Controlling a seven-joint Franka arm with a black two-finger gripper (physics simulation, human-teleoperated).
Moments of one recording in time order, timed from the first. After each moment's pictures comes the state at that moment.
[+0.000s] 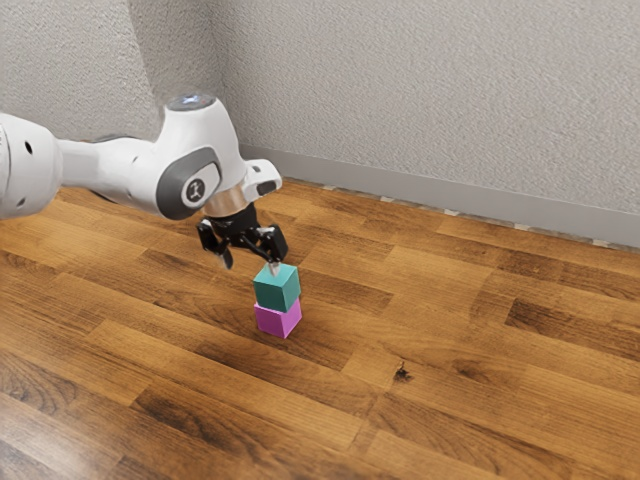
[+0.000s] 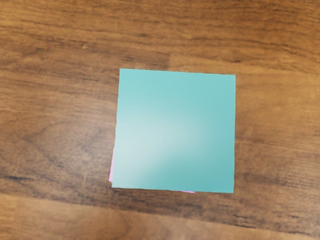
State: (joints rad) arm -0.12 0.13 0.05 -2.02 -0.02 2.28 -0.20
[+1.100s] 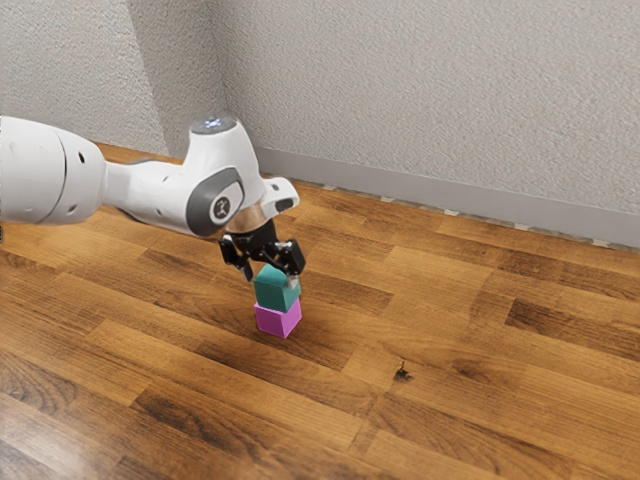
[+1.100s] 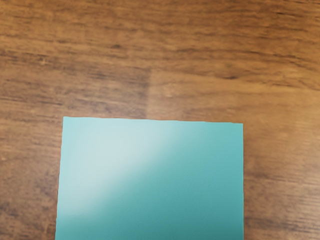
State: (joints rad) arm -0.12 0.30 0.05 -1.93 -0.07 2.35 -0.14
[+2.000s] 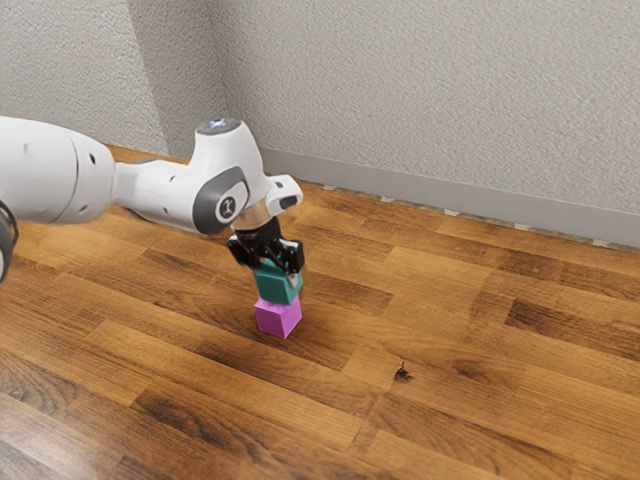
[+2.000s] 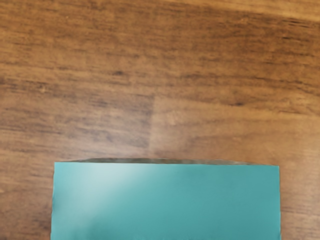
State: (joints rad) arm -0.12 0.34 0.05 -1.89 -0.06 2.37 -0.14
